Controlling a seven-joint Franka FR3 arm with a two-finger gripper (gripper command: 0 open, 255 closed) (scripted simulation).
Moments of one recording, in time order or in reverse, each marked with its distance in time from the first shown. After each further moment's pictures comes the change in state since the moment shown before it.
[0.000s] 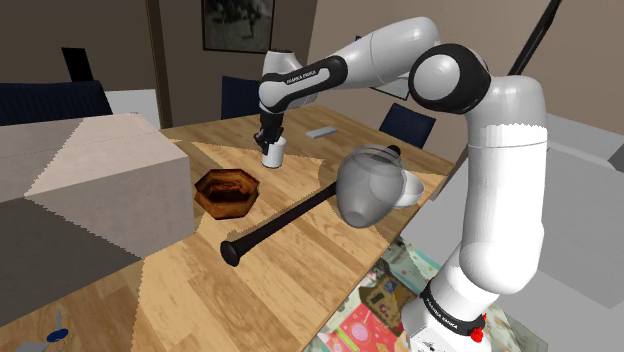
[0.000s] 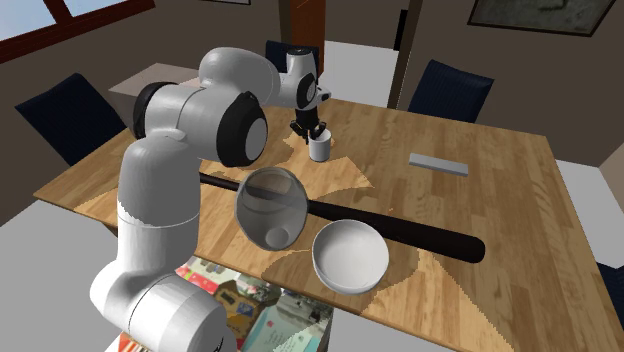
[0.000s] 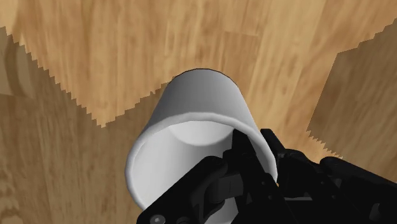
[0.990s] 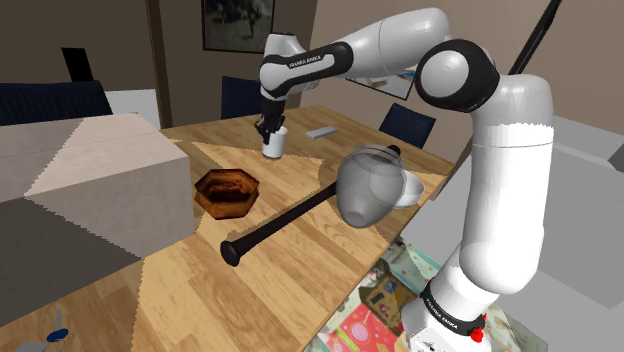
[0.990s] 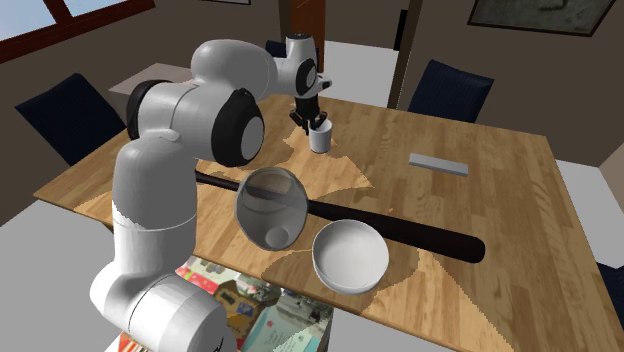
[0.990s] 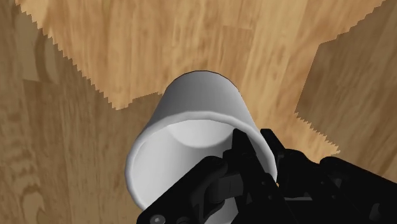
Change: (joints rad) arm -0.002 -0.036 0.003 0.055 0.008 -0.090 -0.010
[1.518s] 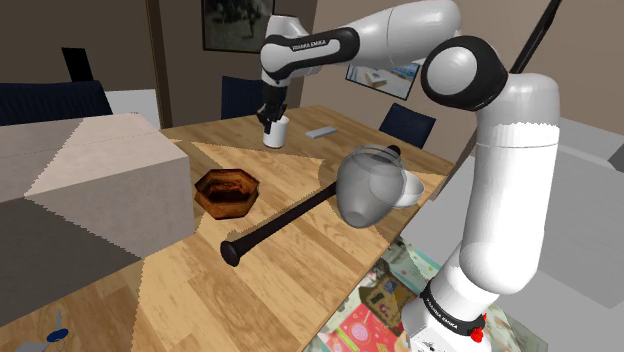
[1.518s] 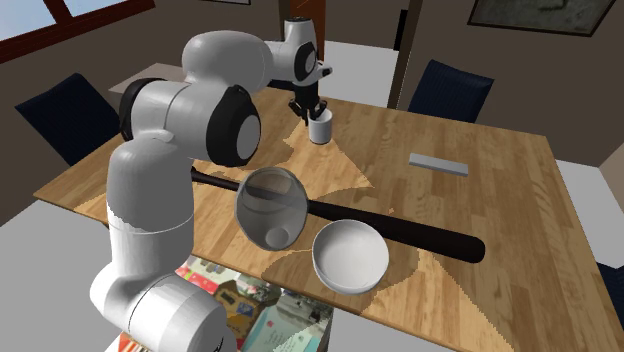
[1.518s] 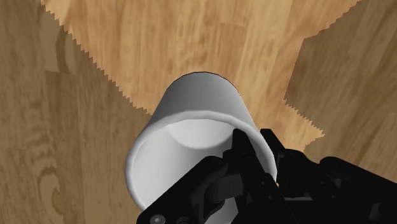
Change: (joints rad) arm 0.001 -0.032 0.003 0.061 0.006 -0.092 -0.007
